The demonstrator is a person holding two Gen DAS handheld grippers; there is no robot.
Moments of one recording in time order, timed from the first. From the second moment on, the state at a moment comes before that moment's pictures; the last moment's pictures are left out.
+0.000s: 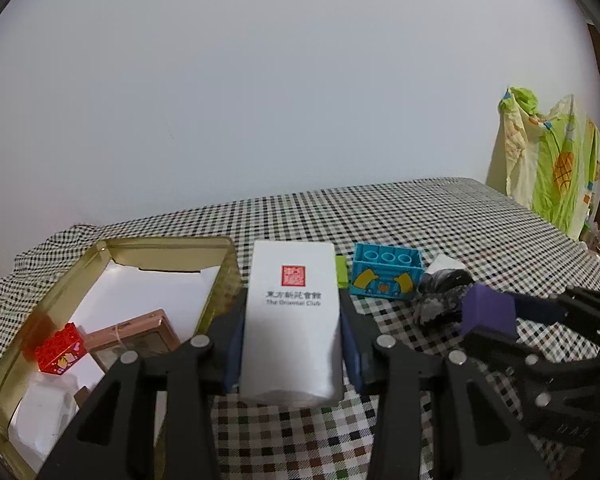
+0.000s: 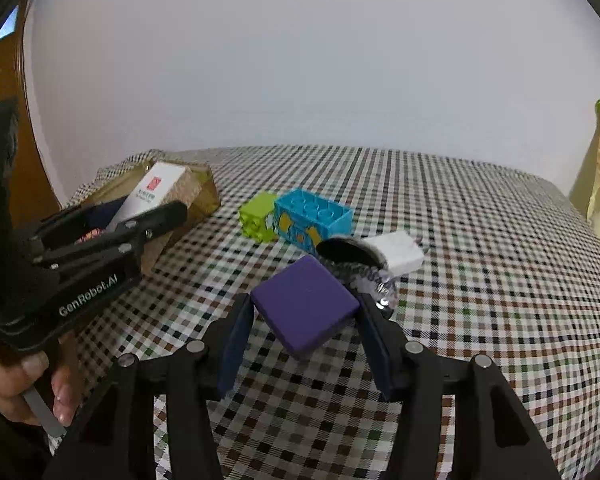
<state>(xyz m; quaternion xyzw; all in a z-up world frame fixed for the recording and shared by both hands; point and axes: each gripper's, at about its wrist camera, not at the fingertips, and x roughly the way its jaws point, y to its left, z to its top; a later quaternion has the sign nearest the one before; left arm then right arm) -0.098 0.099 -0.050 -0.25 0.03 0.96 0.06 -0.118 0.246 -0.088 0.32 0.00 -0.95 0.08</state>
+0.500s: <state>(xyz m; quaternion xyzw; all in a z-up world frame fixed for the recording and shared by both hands) -0.079 0.091 -0.047 -0.22 0.03 0.97 0.04 -0.094 0.251 -0.067 0.19 -0.04 -0.98 0.07</state>
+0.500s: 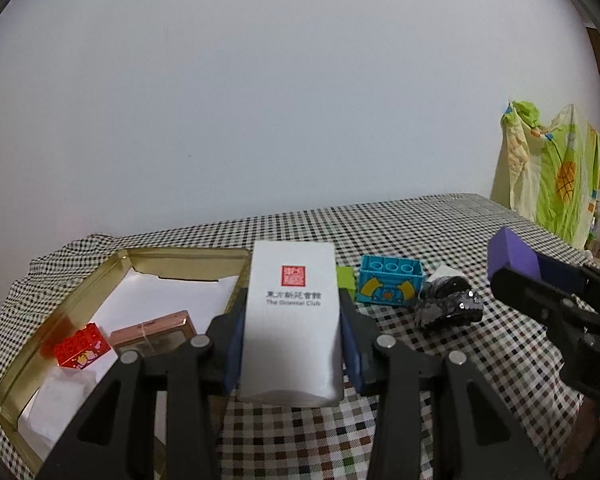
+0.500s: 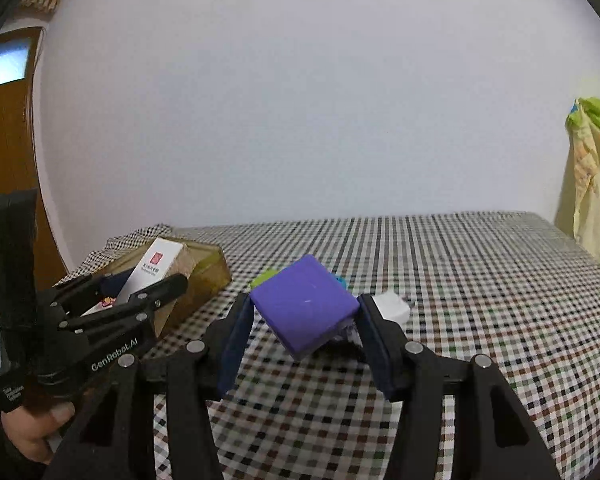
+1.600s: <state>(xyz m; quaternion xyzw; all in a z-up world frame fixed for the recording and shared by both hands) -0.054 0.066 -0.046 -0.18 0.00 0.98 0.03 -0.102 0.191 -0.063 0.16 0.00 -0.98 0.09</state>
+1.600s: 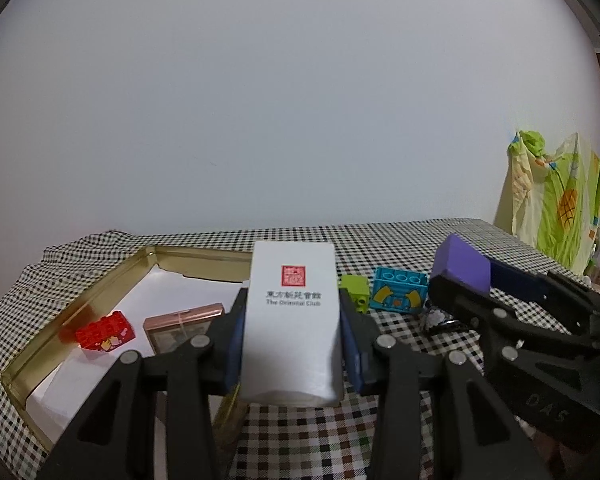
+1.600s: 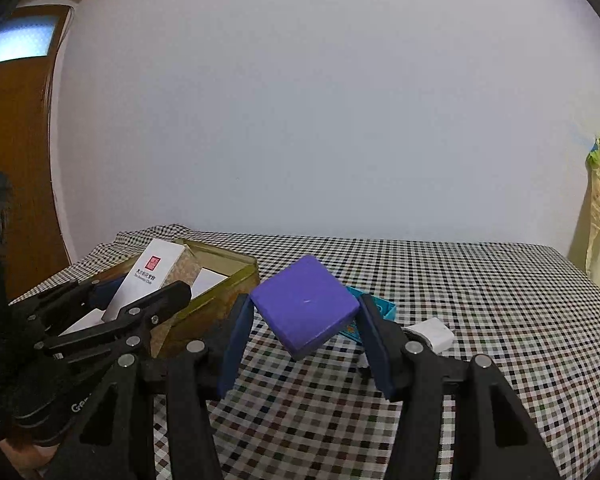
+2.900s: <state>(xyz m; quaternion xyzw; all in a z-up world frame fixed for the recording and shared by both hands) -0.028 0.047 -0.047 -0.15 -0.03 0.99 0.01 -0.104 0.181 -0.070 0.16 0.00 -0.98 0.11</state>
